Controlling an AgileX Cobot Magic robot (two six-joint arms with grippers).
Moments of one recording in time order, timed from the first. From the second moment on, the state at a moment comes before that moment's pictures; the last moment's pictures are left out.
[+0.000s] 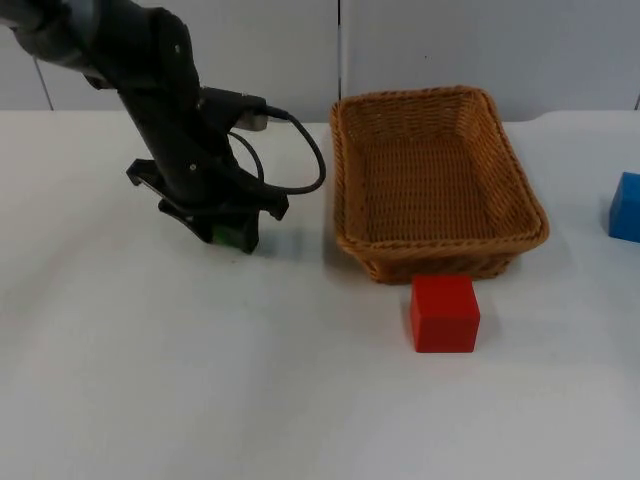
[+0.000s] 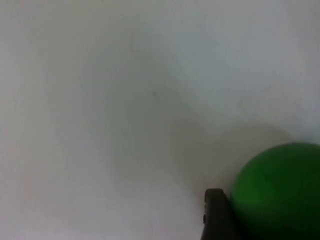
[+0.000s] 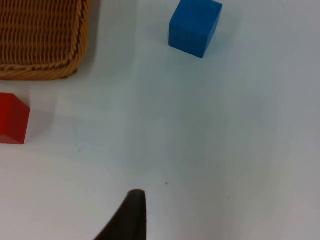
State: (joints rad) right arm 0.07 0.93 -0.71 -0.05 0.73 0.01; left arm -0.29 2.38 -1.69 -0.13 0.72 0.21
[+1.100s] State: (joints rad) right arm 0.07 0.93 -0.71 -0.05 0.73 0.01; left arm -0.53 2.20 -1.89 -0.09 0.87 0.23
